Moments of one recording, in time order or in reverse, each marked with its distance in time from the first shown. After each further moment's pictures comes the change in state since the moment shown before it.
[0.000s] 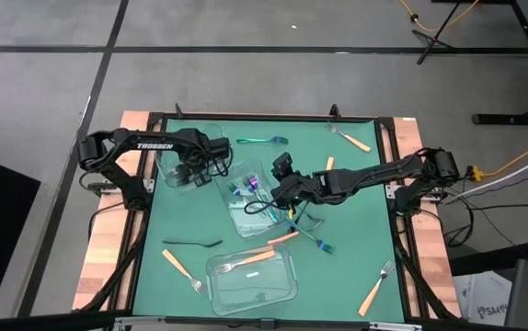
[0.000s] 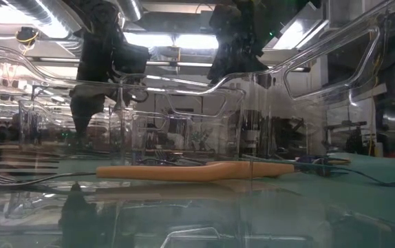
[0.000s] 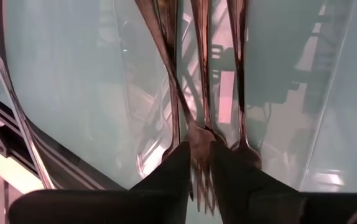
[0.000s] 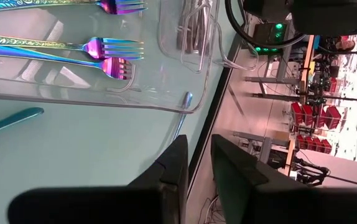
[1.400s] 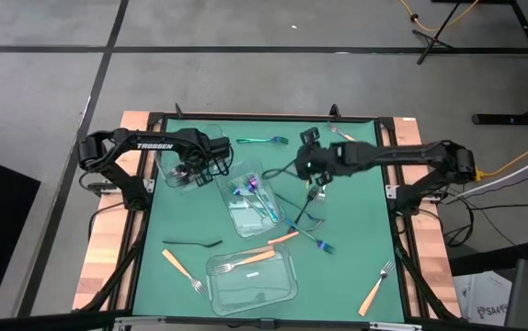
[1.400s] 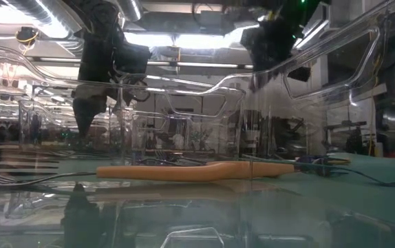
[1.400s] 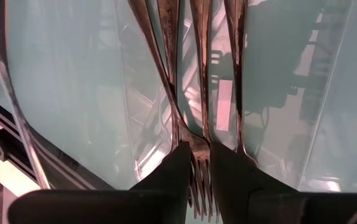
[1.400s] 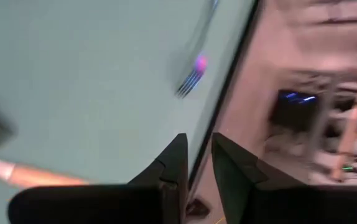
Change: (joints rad) left arm 0.000 -0.001 0.000 0.022 0.001 -0.009; right arm -0.224 -0.165 0.001 -0.463 -0.111 0.159
